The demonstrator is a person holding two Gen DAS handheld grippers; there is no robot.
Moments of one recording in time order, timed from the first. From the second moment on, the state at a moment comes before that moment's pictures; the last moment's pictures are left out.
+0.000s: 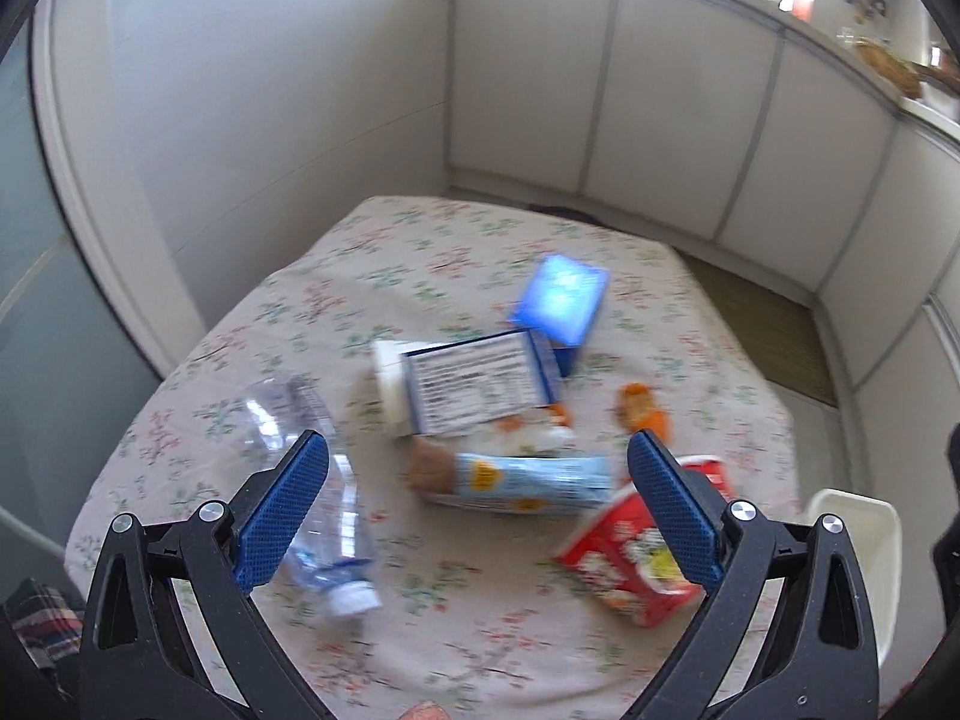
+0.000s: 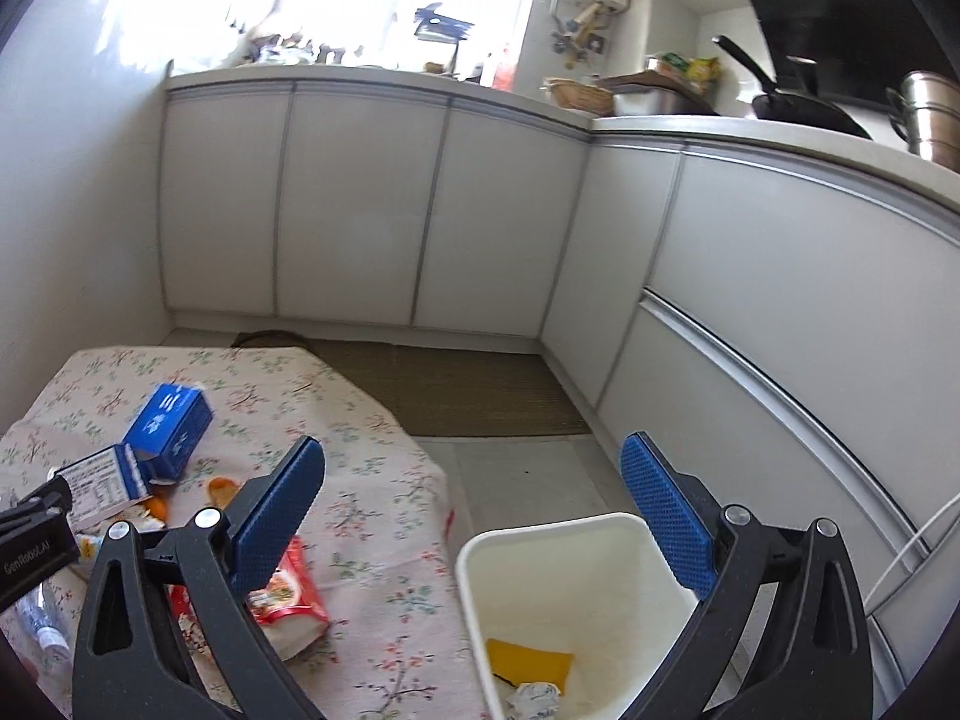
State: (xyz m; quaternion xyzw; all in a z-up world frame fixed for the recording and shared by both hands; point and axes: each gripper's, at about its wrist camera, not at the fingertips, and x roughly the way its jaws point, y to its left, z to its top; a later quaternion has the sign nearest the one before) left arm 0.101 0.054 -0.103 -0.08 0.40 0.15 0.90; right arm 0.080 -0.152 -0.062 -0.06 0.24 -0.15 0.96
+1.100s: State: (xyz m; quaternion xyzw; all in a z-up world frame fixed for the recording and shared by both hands) left arm 0.110 0.202 -0.170 -0.22 0.51 0.09 0.82; right arm 0.112 -0.022 -0.132 -0.30 0.30 0.18 0.89
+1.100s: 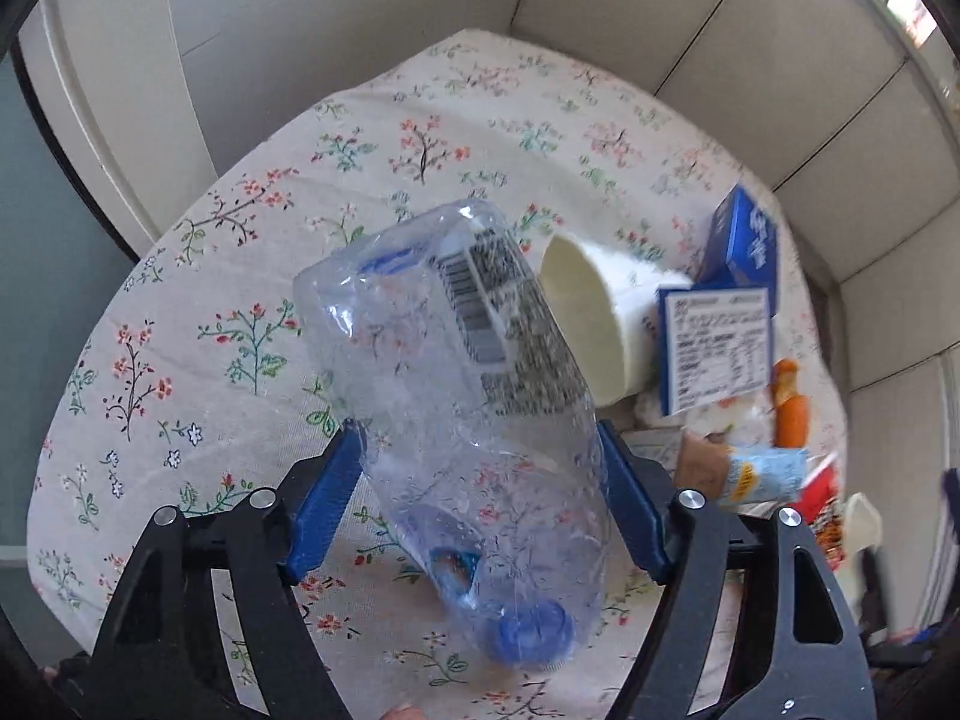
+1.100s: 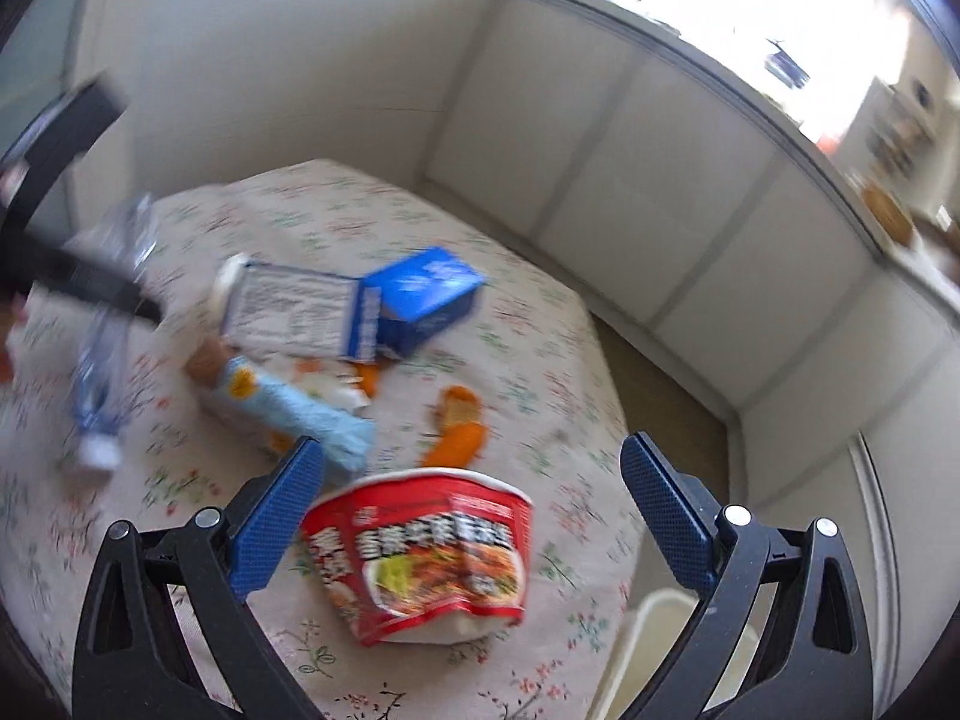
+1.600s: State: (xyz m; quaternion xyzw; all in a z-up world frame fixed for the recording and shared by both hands) left arm 0.121 0.224 -0.126 -0.27 0.45 0.08 0.85; right arm 0.160 0.074 -0.196 -0.47 0.40 0.33 0.72
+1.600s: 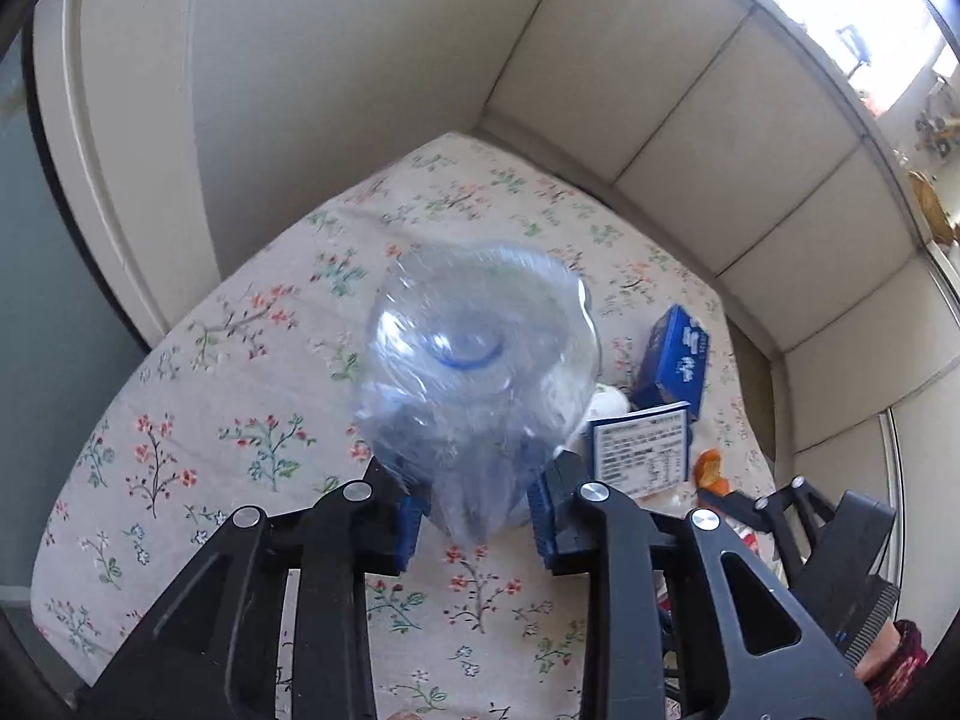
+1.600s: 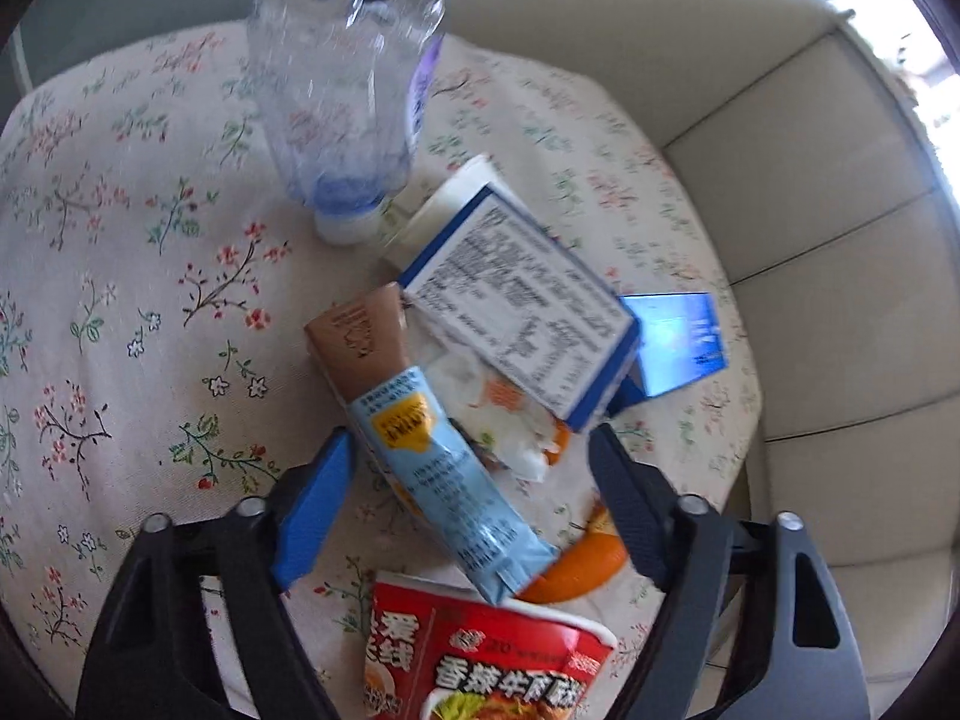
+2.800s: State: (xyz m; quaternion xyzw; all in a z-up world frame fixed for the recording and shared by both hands) left arm 0.183 0.255 -0.193 -0.38 0.46 0.13 0.80; right arm 0.130 -0.026 -0.133 -0.05 0.43 0.30 0.85
